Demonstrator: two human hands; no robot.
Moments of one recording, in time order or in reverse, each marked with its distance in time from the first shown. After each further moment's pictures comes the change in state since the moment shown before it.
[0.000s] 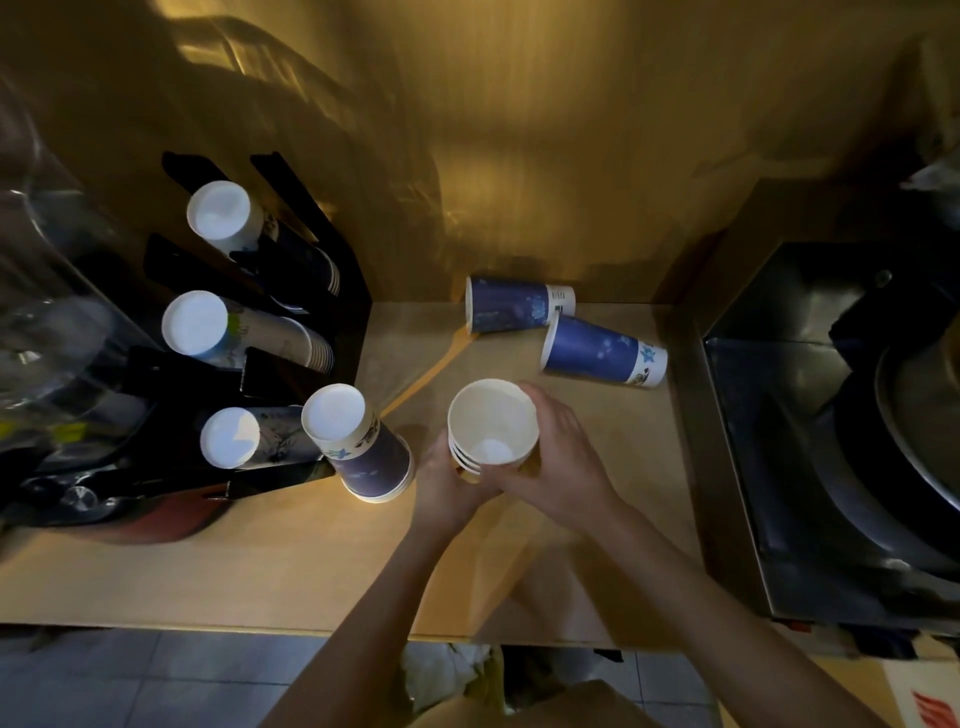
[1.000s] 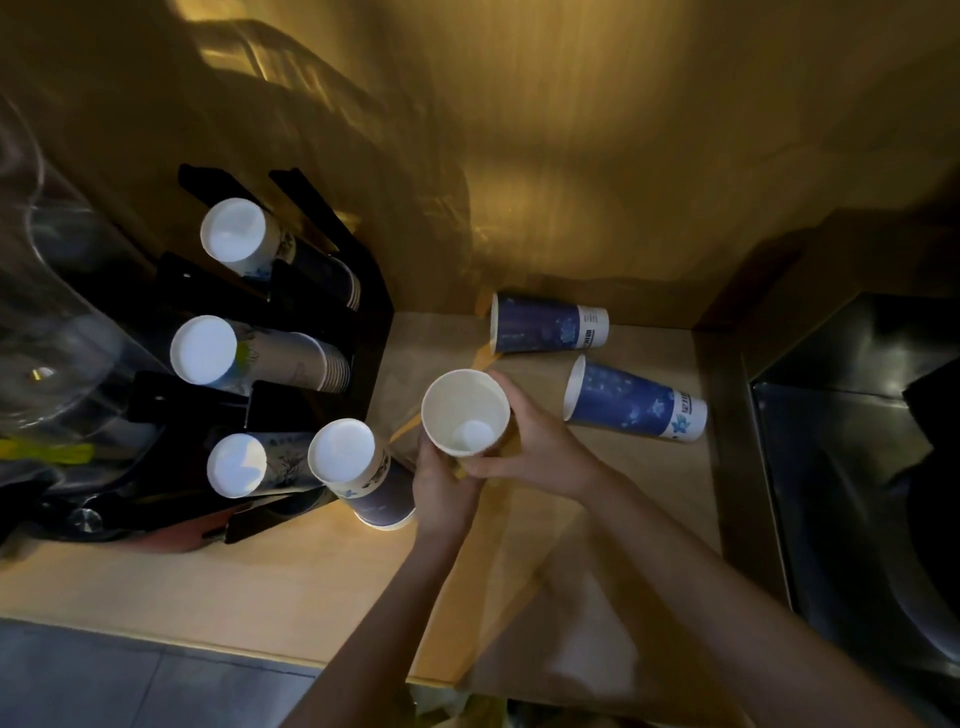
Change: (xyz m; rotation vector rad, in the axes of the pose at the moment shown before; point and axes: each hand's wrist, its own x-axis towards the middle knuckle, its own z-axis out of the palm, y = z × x) left_hand 0.035 0.009 -0.001 -0.081 0.273 -0.235; right_hand 0.085 -0.003 0.009 0.216 -0.363 -0.019
